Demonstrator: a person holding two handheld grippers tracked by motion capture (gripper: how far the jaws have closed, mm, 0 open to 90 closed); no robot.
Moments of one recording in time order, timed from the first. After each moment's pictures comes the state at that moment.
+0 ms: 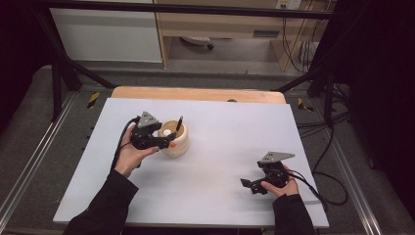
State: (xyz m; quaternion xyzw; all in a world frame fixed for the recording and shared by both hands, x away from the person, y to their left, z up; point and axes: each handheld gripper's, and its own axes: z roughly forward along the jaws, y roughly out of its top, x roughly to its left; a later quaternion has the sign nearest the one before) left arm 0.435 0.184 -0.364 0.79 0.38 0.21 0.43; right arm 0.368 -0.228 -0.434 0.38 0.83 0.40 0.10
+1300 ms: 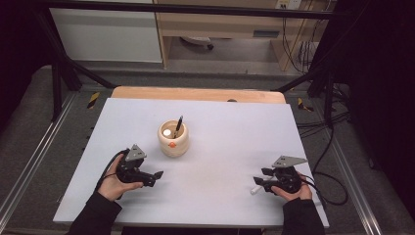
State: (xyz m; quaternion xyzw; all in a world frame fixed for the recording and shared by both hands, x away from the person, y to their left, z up) left arm 0.377 0.221 -0.431 0.84 0.37 0.15 0.37; right arm 0.350 -0.260 -0.430 0.39 0.83 0.38 0.13
